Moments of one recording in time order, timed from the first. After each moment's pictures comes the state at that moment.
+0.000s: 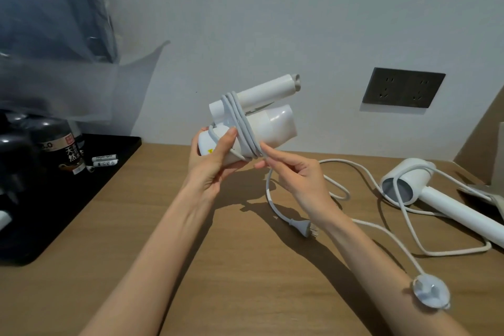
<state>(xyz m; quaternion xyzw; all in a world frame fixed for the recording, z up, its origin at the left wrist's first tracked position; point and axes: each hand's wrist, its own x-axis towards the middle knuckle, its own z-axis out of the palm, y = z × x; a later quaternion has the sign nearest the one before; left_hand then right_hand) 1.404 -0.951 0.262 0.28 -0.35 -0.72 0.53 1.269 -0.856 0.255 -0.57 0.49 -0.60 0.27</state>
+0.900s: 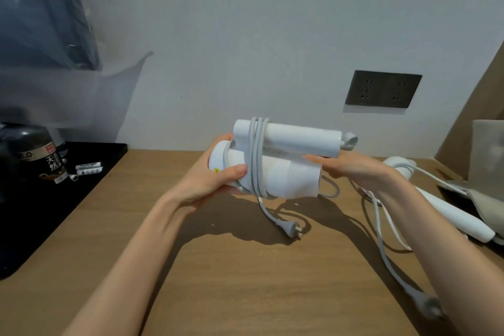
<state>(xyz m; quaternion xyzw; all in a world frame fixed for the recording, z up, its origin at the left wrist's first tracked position) 1.409 -0.949 0.255 0.18 -0.65 -0.66 0.33 1.172 -0.829 0.305 -0.55 0.69 -0.36 0.28</state>
